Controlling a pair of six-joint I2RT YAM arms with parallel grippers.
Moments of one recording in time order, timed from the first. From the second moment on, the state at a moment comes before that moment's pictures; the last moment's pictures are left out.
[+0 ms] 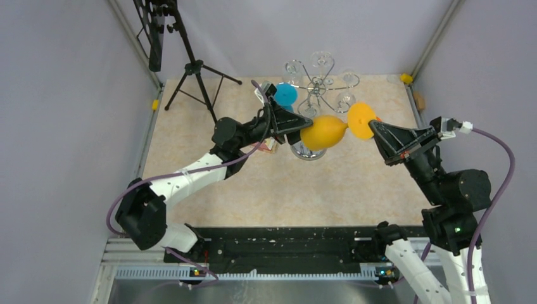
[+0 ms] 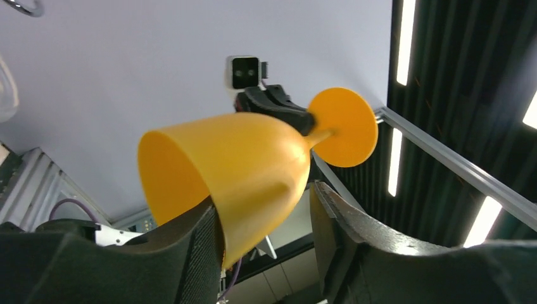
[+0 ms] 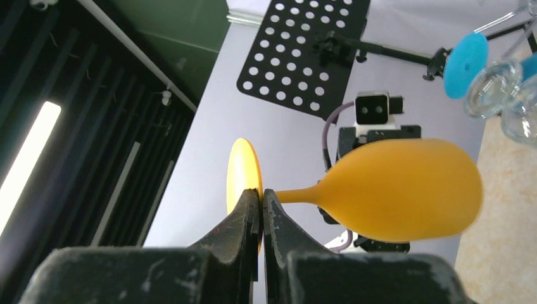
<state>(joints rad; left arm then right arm) -0.73 1.40 1.00 0.91 0.63 -1.71 0.27 0.49 1.02 -0.15 -0.28 1.57</state>
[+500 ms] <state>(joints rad) -0.72 1.45 1.01 1.12 0.67 -1.88 0.27 0.37 0.82 -0.14 -0.20 1.67</state>
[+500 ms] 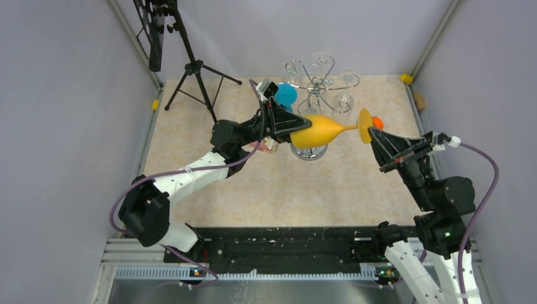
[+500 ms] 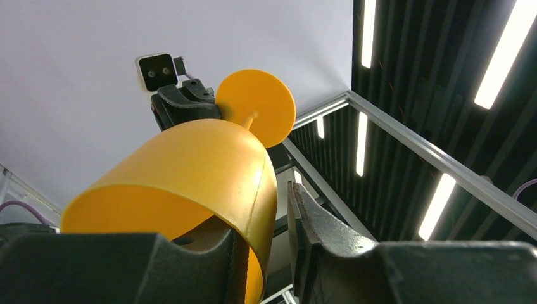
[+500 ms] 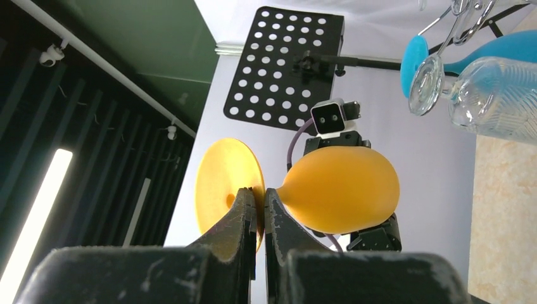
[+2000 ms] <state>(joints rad) -0.67 1.12 1.27 -0.76 0.36 -0.36 0.27 0.41 0.98 -0.74 0.26 1.28</state>
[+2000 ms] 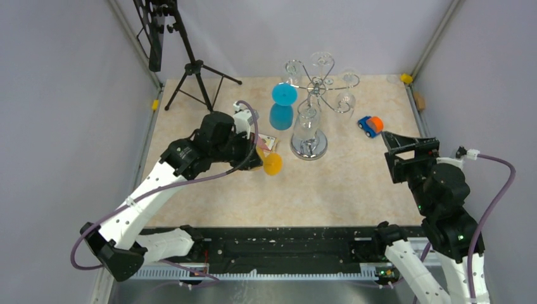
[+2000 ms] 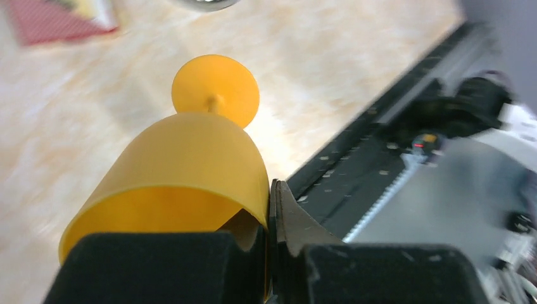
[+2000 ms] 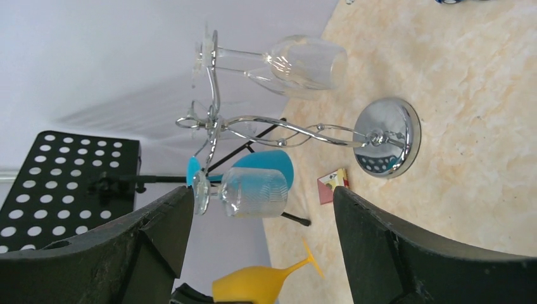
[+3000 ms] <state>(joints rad) -0.39 1.31 1.12 -1.02 -0.13 -0.43 0.27 0.52 0.95 -0.66 0.22 1.26</state>
